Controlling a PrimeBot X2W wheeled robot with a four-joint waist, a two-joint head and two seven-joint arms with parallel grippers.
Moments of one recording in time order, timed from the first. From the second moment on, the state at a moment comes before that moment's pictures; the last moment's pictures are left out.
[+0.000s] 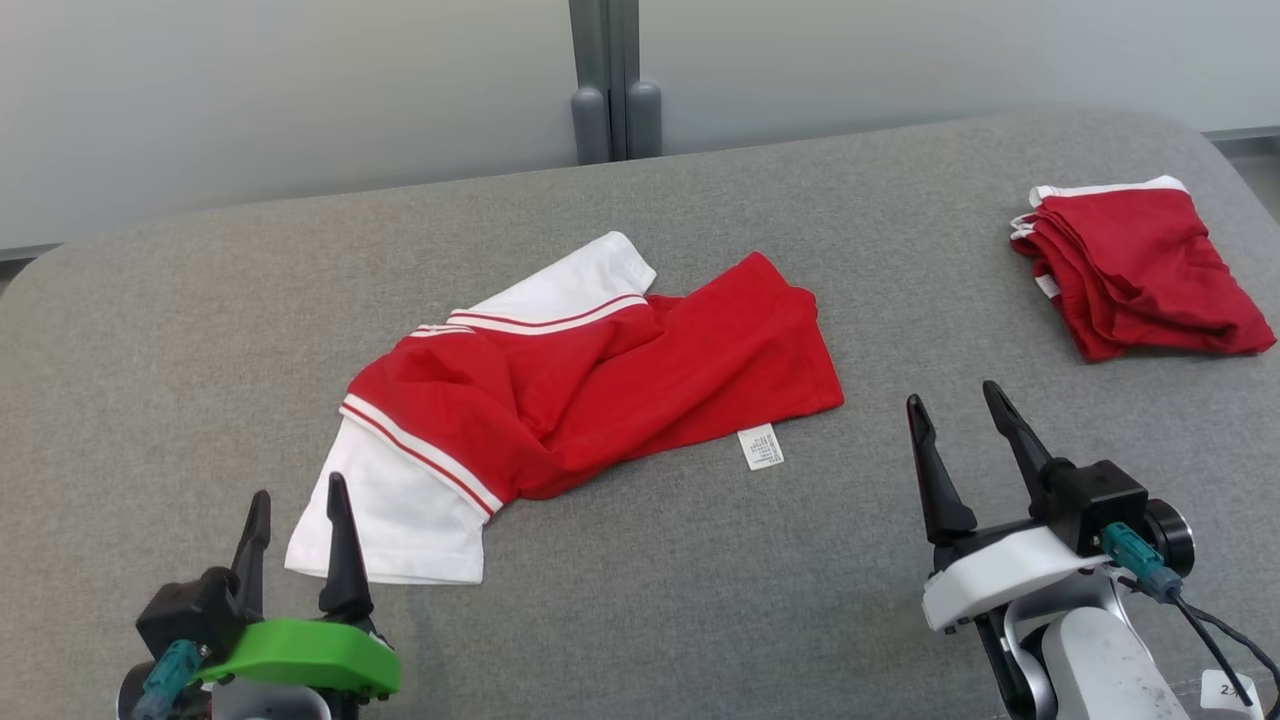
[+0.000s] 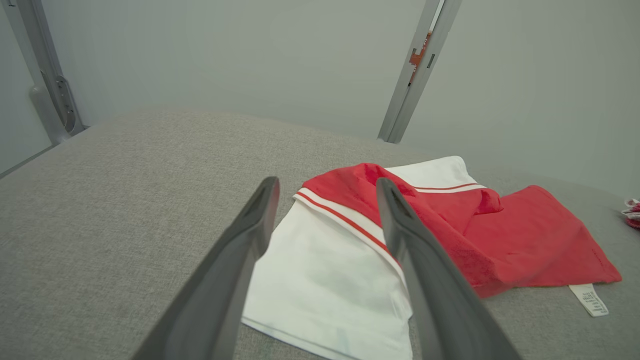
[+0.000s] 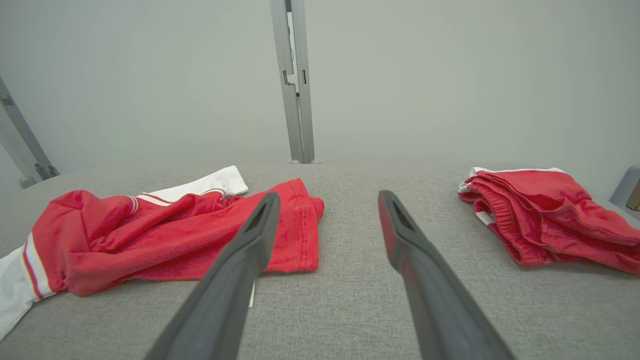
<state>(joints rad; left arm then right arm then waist) -0.06 0.11 -0.09 0.28 -0.43 0.03 -0.26 -0.14 -0.05 0.06 0.26 0.09 0.13 -0.26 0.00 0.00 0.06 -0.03</state>
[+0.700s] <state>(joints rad) 0.02 0.09 -0.10 0.23 -0.38 0.02 -0.26 -0.11 -0.05 0.11 0.25 0.11 0.13 -0.26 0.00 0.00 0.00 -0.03</state>
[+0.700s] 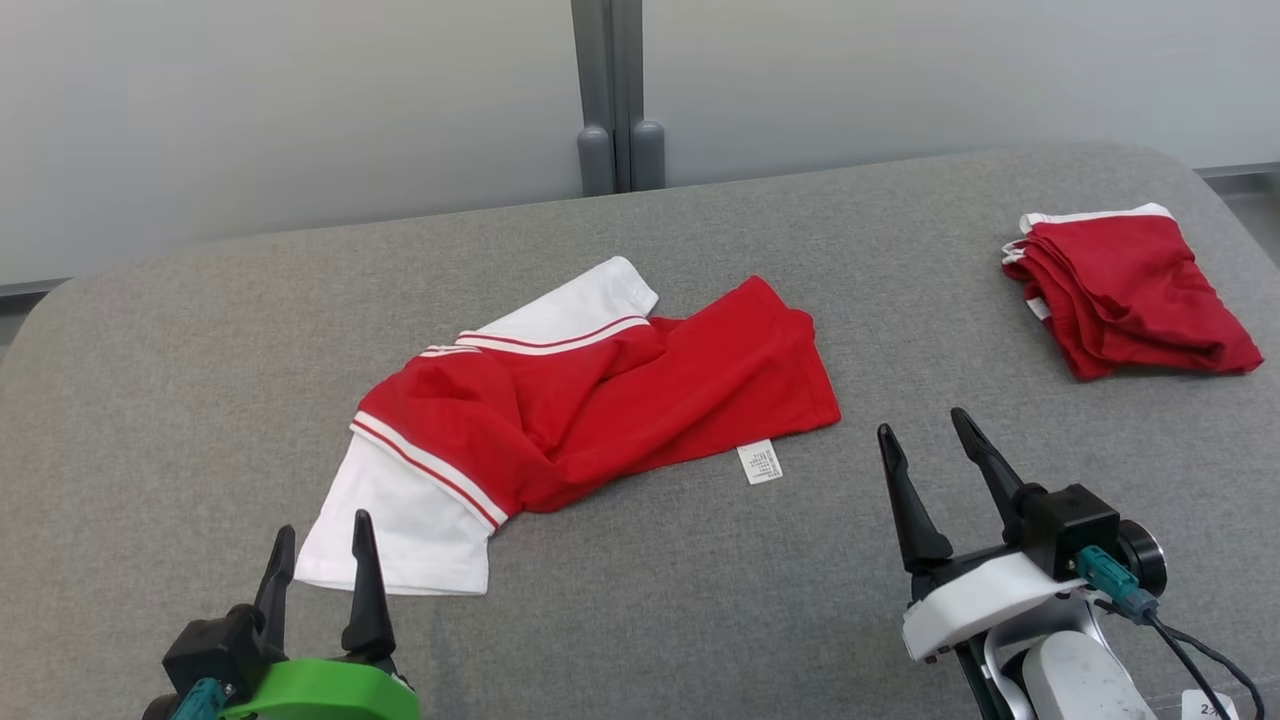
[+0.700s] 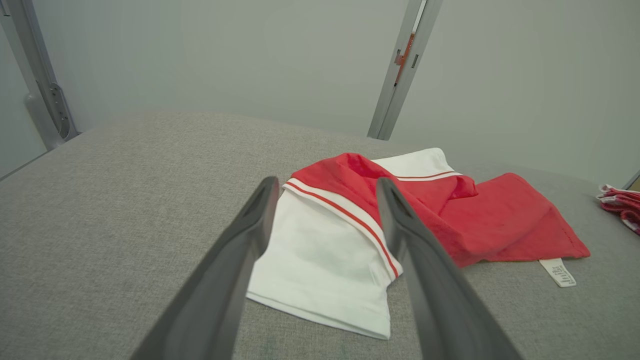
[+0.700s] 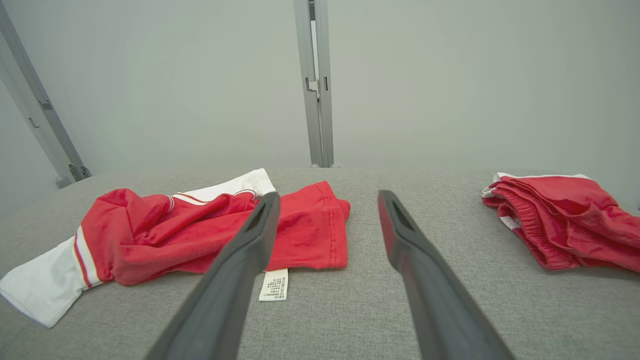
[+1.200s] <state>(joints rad) -0.07 0.14 -0.06 0.39 -0.43 0.07 -0.04 -0.12 -0.05 0.11 0.27 0.11 0.13 -0.26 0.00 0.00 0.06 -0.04</state>
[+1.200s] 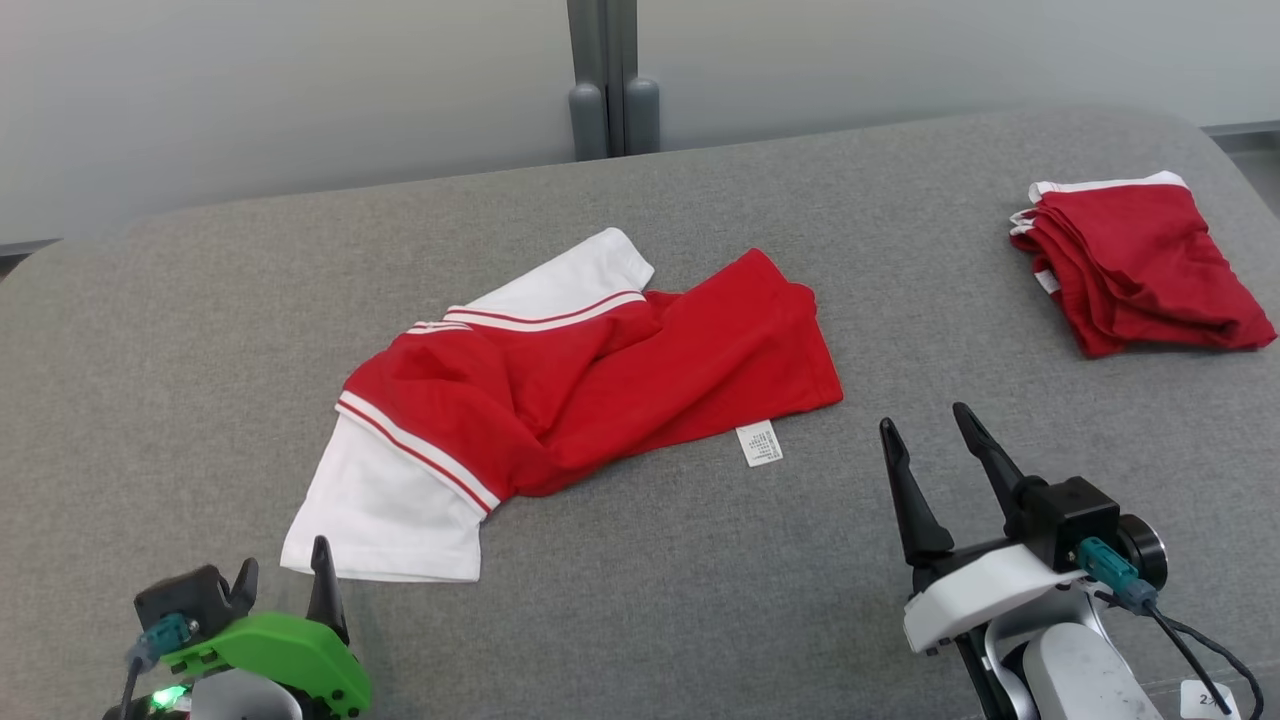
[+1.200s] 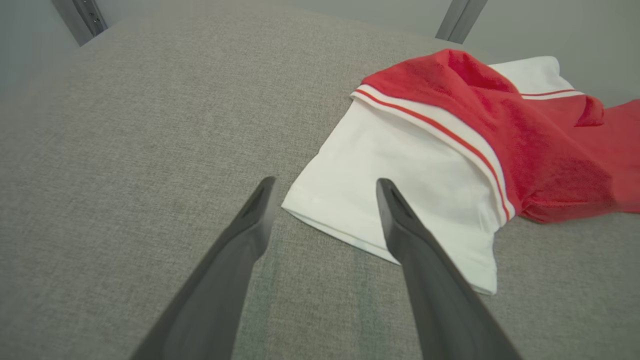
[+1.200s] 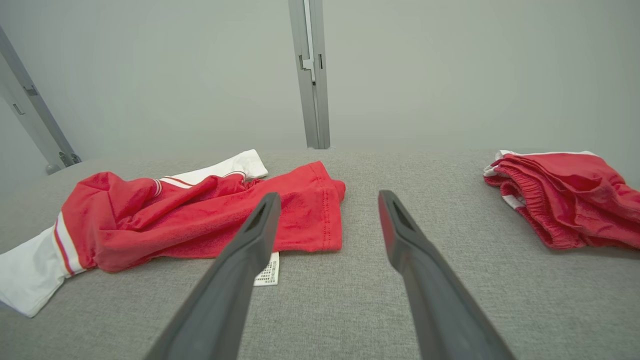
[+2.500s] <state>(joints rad) -0.25 0.13 -0.10 0.49 -0.52 0.00 0.02 -0.53 -0.05 0.07 0.78 0.08 0.13 -0.08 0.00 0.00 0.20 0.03</state>
